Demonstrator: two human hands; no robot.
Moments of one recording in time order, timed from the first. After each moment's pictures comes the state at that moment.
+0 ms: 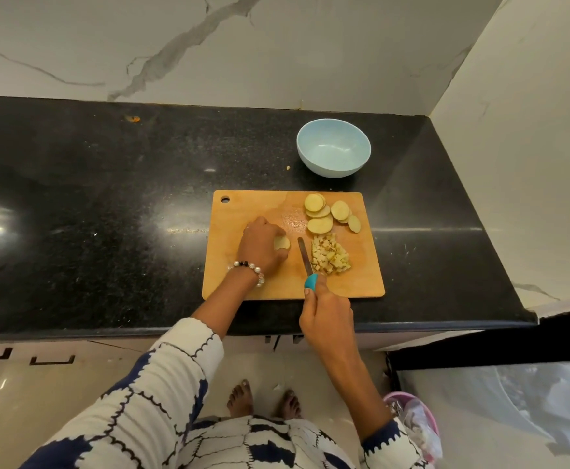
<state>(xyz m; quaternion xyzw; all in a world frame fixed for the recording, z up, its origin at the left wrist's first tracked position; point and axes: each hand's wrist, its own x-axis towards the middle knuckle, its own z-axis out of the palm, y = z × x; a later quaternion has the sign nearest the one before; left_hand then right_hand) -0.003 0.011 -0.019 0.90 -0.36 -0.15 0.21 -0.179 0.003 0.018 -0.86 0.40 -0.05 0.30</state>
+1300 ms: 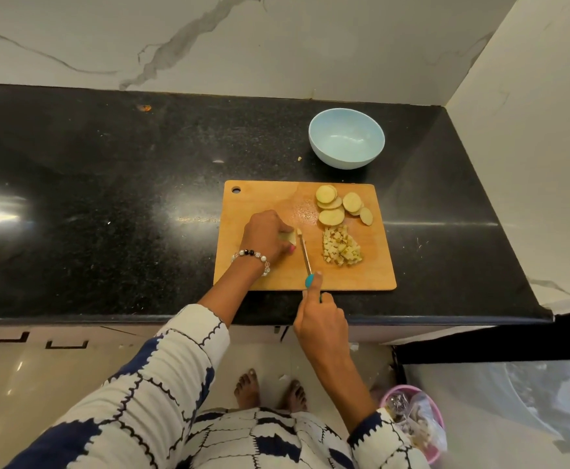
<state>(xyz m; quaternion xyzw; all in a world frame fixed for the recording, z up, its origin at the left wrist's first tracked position) 0.006 0.020 -0.007 0.90 -0.36 -0.18 0.17 -0.176 0.032 -0.015 -0.91 0.38 -0.02 0.16</state>
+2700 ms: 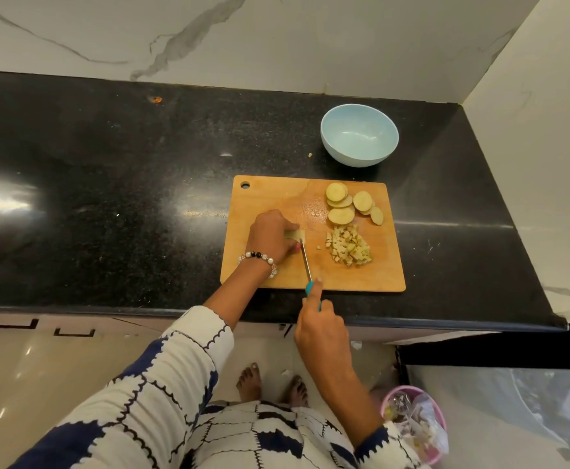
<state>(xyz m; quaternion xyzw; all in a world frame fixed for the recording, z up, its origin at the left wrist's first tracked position) 0.003 0.026 -0.016 0.90 -0.35 -0.16 0.19 -0.179 0.044 -0.014 -0.93 0.36 0.03 0.12</state>
